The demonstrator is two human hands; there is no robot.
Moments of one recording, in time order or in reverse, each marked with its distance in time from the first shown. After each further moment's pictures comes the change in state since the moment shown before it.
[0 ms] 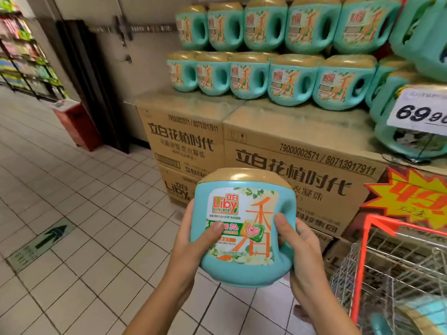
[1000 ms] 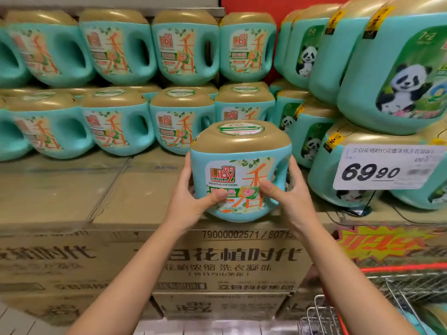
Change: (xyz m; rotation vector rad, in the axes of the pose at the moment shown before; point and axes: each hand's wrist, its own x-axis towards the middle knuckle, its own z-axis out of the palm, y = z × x) left_hand 0.409 -0.004 0.175 0.226 -0.560 0.276; right_hand 0.299 -0.151 -0.084 -0.321 0.271 -0.553
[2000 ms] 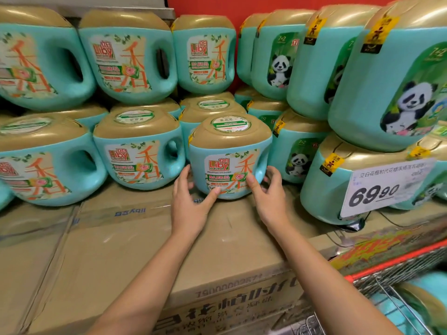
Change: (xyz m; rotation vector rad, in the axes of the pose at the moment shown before) left_hand 0.114 -0.071 0.030 0.340 0.113 -0.005; right_hand 0.096 0.077 -0.004 -0.484 0.516 0.105
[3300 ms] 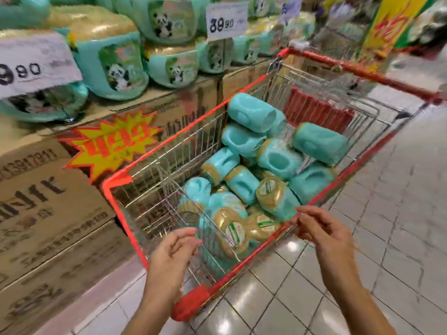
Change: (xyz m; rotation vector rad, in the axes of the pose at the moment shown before) left_hand -0.505 0.178 0.187 -0.328 -0.704 -0.464; right_hand -0.390 0.082 -0.569 0.172 0.576 0.305
